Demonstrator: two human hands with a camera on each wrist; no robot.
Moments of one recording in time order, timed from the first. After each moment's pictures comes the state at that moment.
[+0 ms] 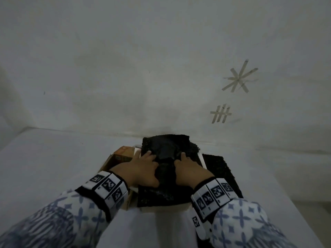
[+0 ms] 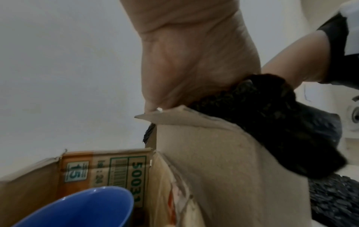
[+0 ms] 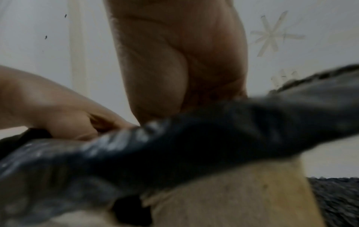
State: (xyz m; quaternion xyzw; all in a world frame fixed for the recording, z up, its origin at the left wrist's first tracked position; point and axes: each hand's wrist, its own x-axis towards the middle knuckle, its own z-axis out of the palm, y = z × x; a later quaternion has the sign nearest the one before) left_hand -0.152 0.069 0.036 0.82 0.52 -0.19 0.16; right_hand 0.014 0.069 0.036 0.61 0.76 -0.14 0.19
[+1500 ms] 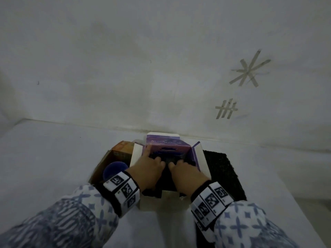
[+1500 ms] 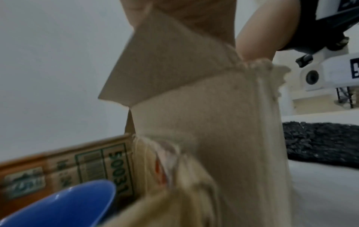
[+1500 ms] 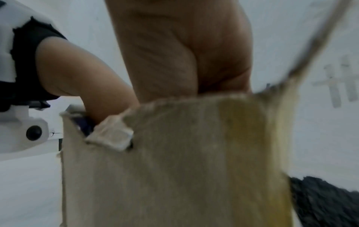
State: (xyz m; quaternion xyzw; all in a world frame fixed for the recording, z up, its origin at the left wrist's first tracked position) left_hand -0.128 0.075 0.010 0.86 0.45 -0.21 -0.08; right_hand 0.006 0.064 0.025 0.56 0.80 -0.06 0.23
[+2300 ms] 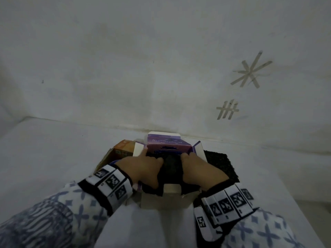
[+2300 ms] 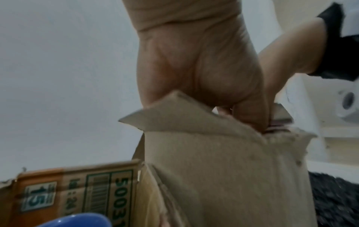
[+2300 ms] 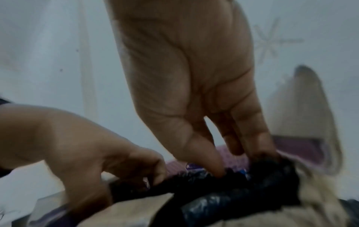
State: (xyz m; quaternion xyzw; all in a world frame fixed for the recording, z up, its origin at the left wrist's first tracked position) left_hand -0.140 0.073 0.036 0.83 0.51 -0.18 0.17; right_hand 0.027 0.071 0.047 0.61 0.77 -0.18 0.11
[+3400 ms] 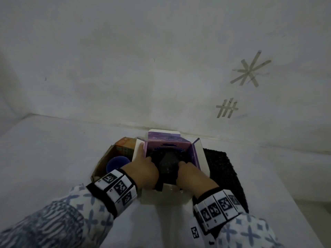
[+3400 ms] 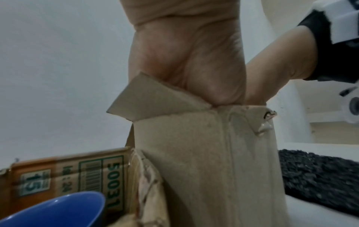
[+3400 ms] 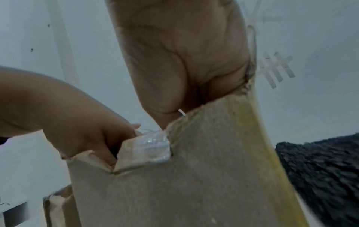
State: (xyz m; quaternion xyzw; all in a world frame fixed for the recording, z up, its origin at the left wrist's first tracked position) left_hand -0.134 0.054 0.013 0.83 0.48 -0.28 0.01; right_hand 0.020 0.053 0.015 0.65 0.72 -0.21 0.11
